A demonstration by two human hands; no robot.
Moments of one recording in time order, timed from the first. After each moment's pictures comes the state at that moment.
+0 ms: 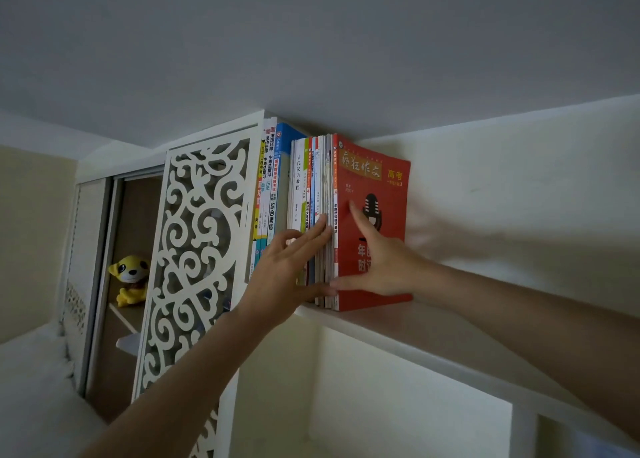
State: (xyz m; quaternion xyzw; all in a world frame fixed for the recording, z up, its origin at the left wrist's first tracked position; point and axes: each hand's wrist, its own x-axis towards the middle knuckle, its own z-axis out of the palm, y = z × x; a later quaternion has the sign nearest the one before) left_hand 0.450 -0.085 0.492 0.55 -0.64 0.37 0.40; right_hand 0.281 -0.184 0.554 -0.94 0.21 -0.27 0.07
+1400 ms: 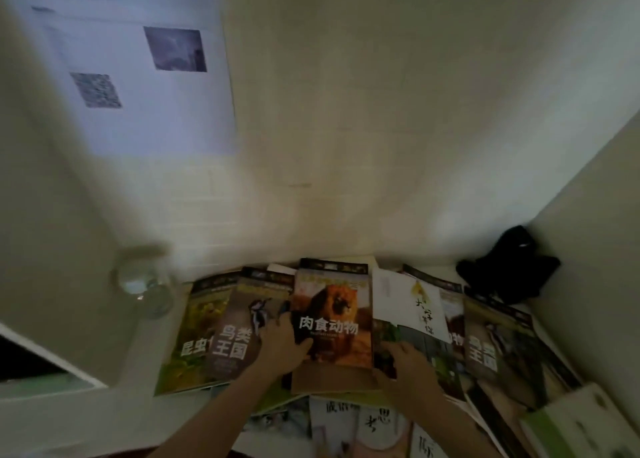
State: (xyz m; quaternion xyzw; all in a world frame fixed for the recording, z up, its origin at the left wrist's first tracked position) left_hand -0.100 -0.045 -0.045 0.60 -0.70 -0.39 0.01; right_hand -0.305 0.074 -0.010 -0.53 0.81 -0.03 0.24
